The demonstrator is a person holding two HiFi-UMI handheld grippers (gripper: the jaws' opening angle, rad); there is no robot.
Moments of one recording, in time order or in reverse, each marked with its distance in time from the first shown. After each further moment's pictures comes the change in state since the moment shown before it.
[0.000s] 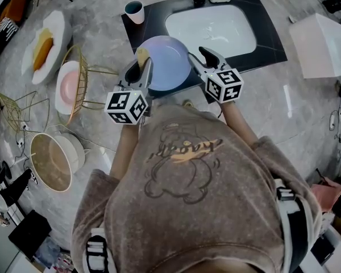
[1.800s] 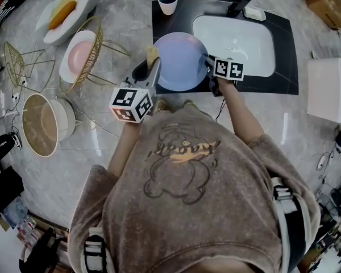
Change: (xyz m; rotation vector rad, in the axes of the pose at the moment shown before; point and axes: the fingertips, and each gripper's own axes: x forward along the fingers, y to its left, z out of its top) left arm -0.019 0.029 -0.014 -0.053 0.005 0.187; right arm 0.106 -0.056 -0.118 0.277 0.456 0.123
